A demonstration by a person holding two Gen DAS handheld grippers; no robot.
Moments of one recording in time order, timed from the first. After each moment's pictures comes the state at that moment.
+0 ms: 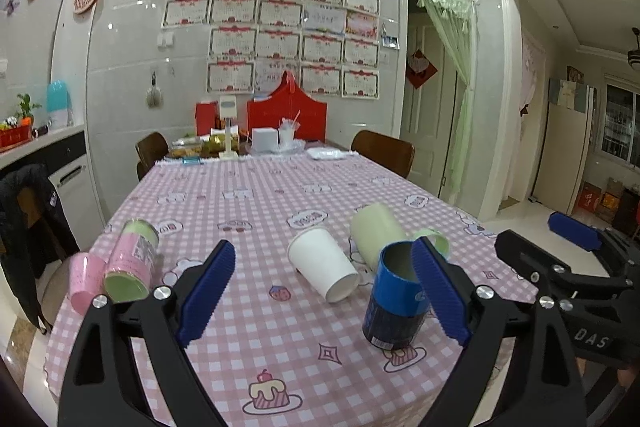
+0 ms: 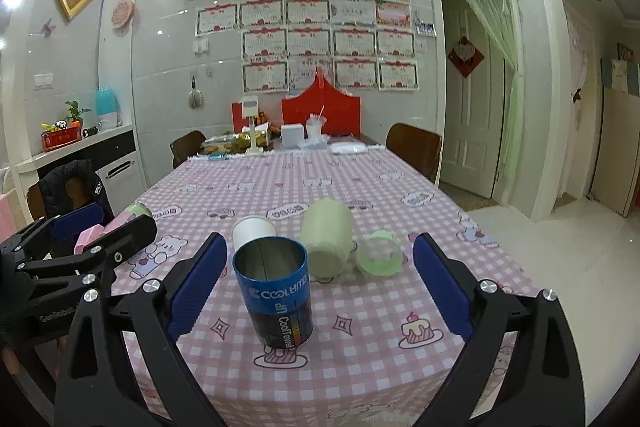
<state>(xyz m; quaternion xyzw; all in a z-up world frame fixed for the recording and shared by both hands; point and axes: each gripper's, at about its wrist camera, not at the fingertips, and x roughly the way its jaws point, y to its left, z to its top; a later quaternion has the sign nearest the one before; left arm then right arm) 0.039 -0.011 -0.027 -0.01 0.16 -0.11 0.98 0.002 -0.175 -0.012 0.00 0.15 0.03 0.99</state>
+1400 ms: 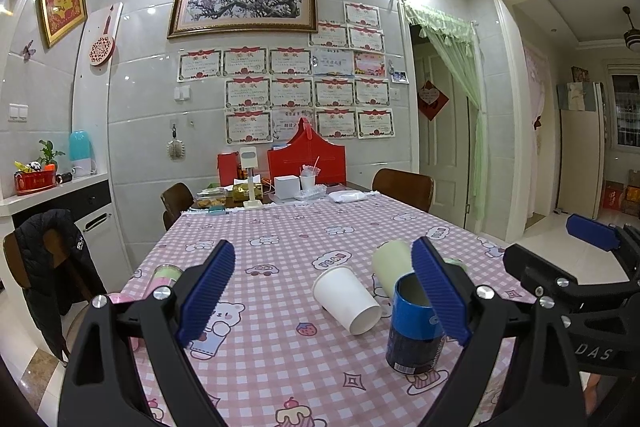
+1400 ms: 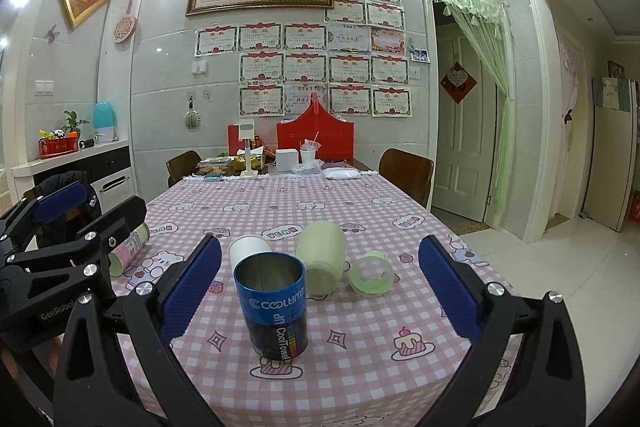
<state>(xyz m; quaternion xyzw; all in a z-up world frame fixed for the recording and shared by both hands) 0.015 -0.019 -0.017 0.03 0.07 -0.07 0.99 -0.011 -0.173 -0.017 -0.01 0.11 0.02 0.99</state>
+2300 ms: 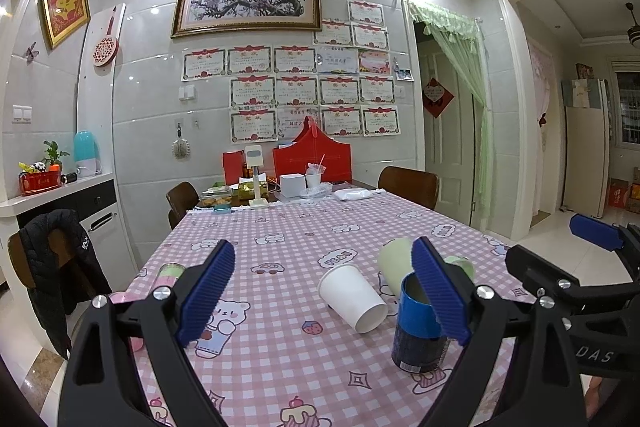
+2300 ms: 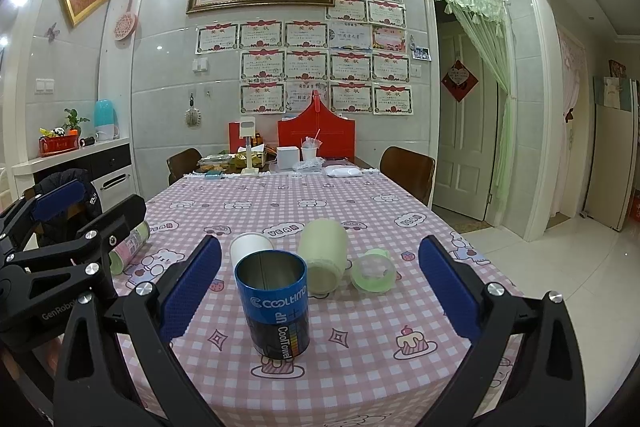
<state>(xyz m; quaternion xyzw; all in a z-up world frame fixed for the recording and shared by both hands) 0.013 -0.013 -0.015 0.03 0.08 -0.06 0.99 -0.011 -0.170 -0.018 -0.01 0.11 0.02 0.99</state>
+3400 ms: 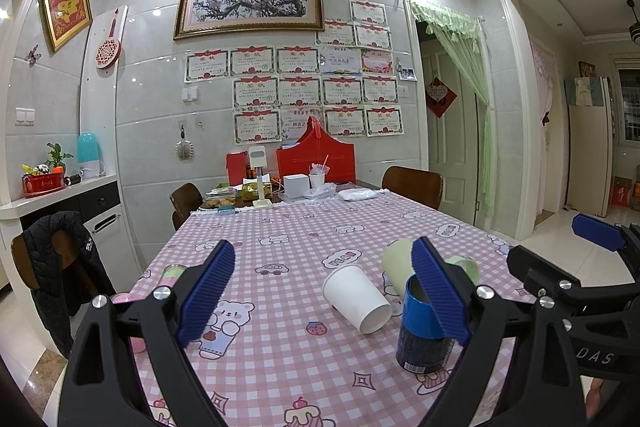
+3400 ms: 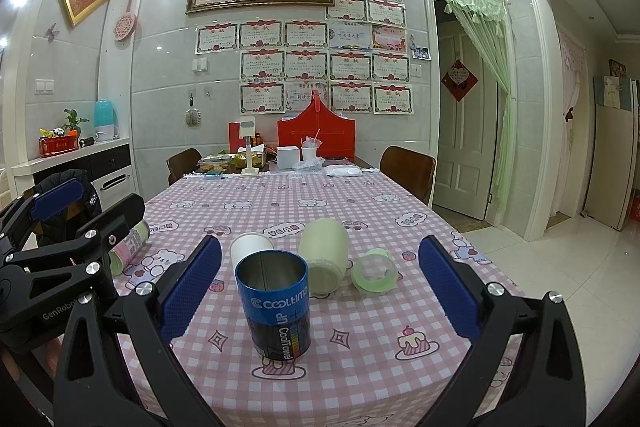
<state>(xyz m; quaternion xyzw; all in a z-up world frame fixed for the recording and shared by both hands) 0.017 -0.012 -0.014 0.03 0.07 -0.05 1.00 -0.008 -0.168 -0.018 -0.01 0.11 0.02 0.99</state>
